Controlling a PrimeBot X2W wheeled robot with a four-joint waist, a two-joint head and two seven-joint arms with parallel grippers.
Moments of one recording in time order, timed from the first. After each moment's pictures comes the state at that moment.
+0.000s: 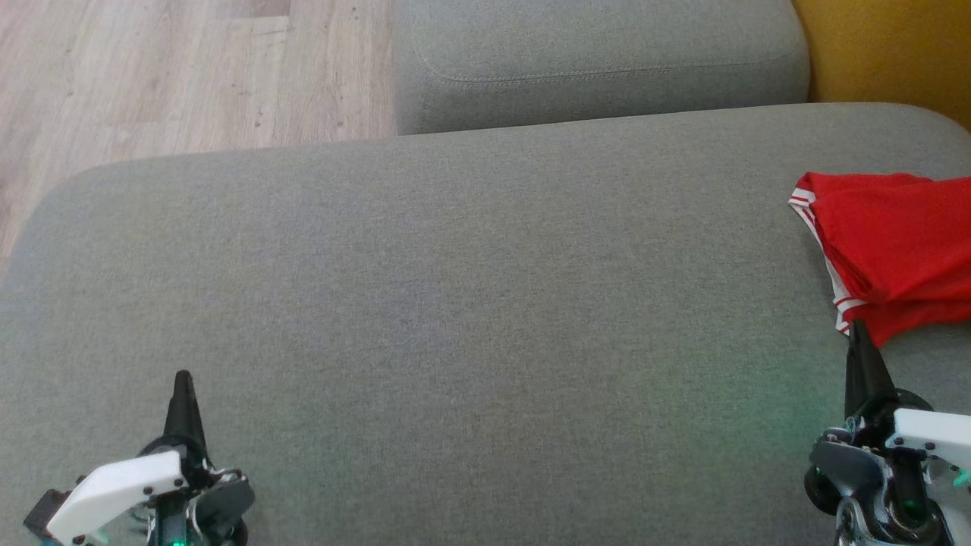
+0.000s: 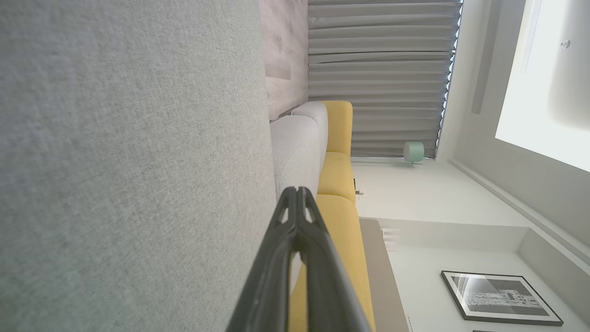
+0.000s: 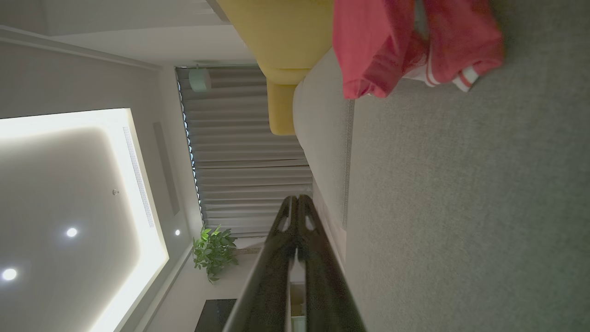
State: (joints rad) left arm -0.06 0.05 0.08 0.27 -1.62 -0.12 0.11; right arm -0.06 -0.05 -0.13 0.28 1.61 0.13 0.11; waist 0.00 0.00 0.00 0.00
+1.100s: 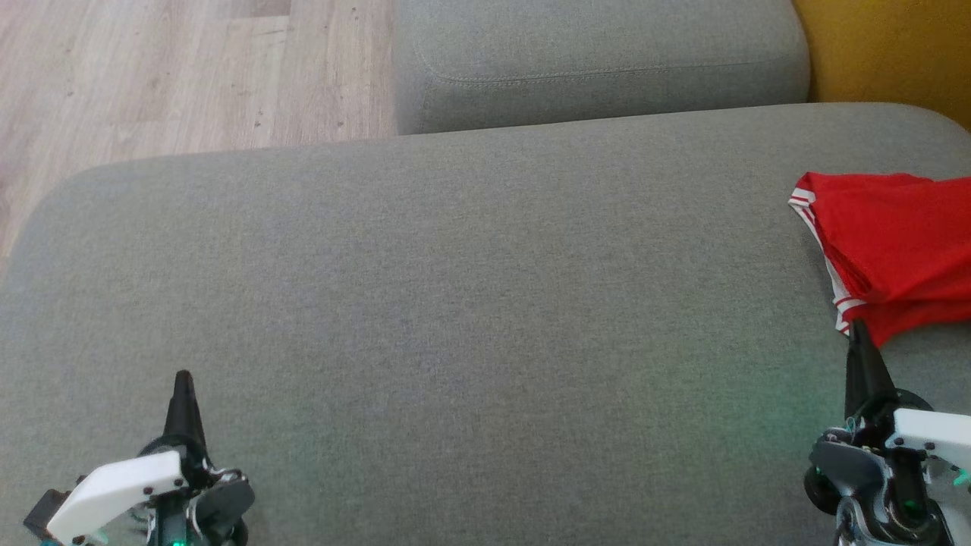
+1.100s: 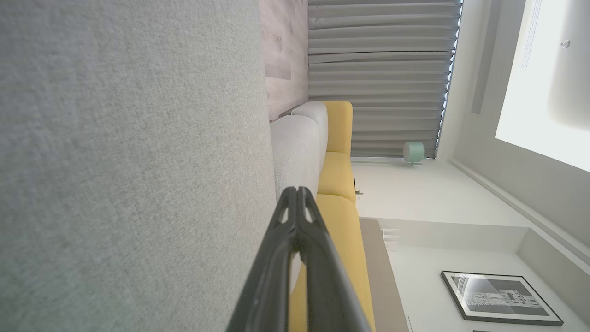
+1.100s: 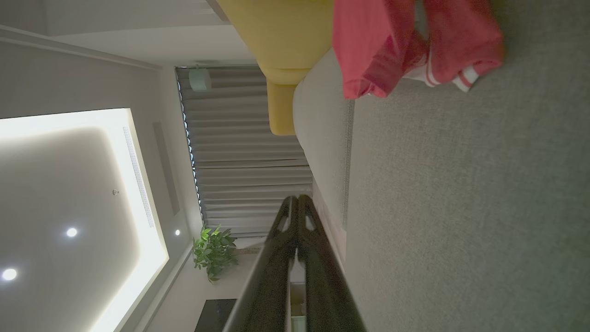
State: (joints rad) left arm -0.06 0.05 0.08 0.27 -1.62 -0.12 0.11; right arm -0.06 -0.05 -0.13 0.28 1.61 0.13 0.11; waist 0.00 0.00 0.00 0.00
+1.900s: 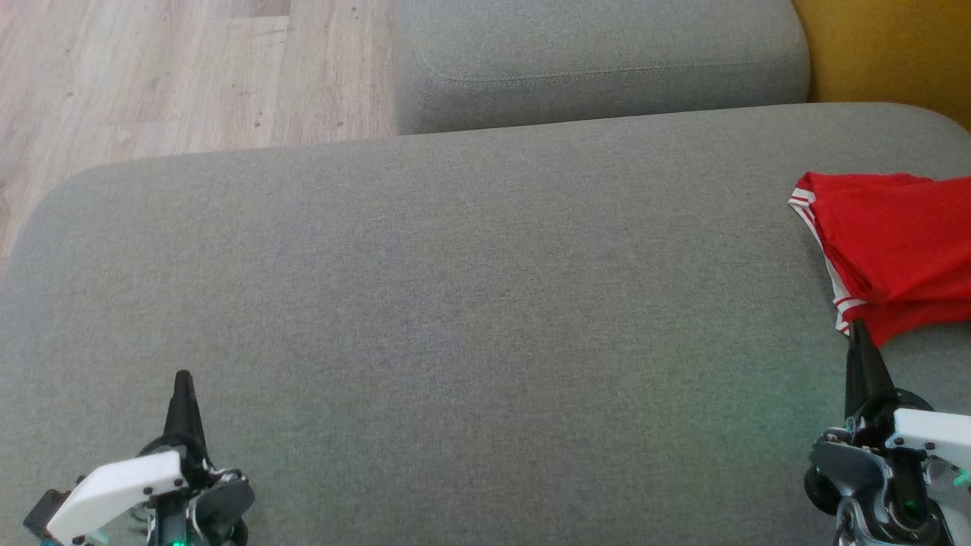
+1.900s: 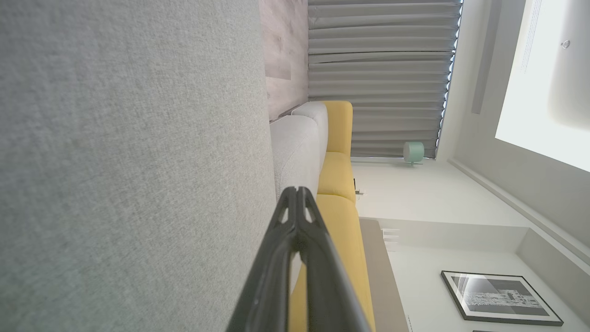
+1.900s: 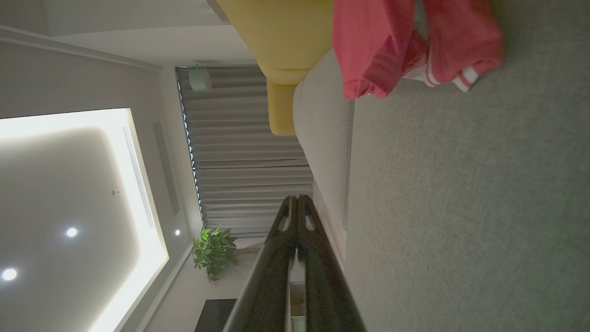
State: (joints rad) left arm -0.06 0.05 0.08 0.27 -1.62 -0.12 0.11; right arm -0.06 -0.05 -0.13 0.28 1.61 0.13 0.11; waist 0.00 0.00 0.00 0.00
